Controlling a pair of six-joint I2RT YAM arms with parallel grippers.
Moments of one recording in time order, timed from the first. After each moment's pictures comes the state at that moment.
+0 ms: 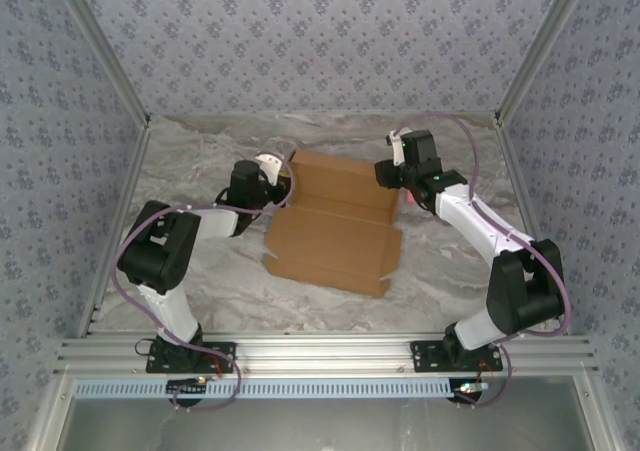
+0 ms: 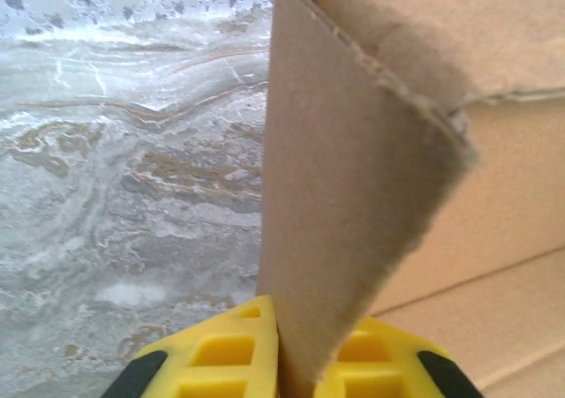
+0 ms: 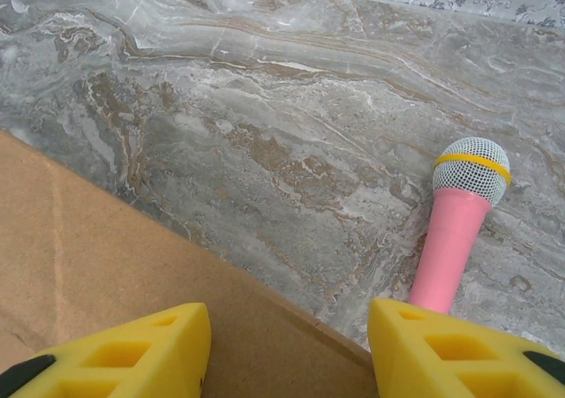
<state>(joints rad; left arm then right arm) -0.41 1.80 0.86 0.53 0.26 -0.10 0.33 1.50 1.12 -0.31 0.03 0.03</state>
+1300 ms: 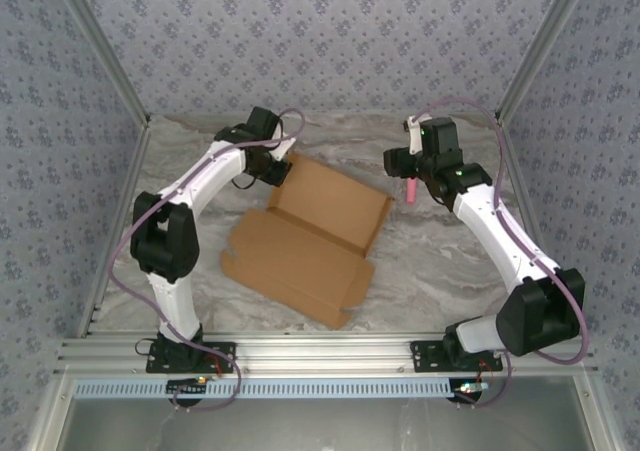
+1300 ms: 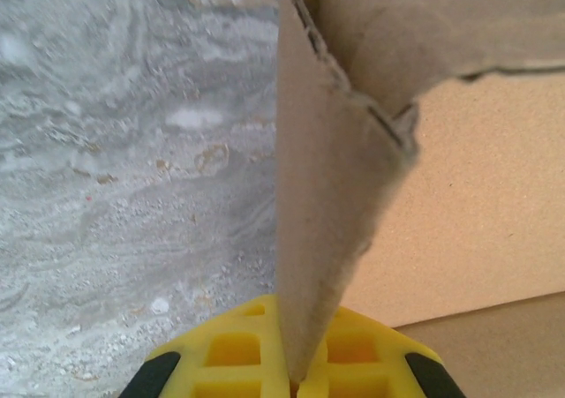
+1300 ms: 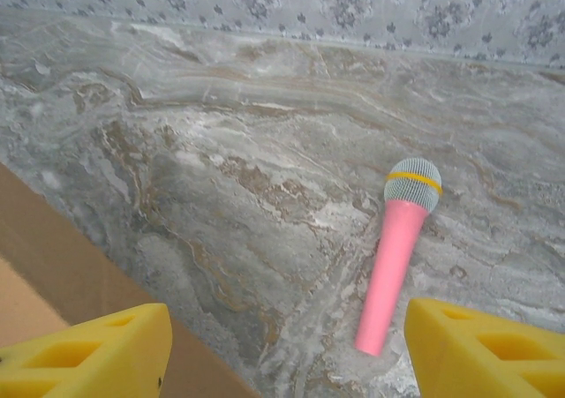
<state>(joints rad) -0.43 1.94 1.70 -0.93 0.10 0.11 0.28 1.38 1.22 -0.48 0.03 0.06</state>
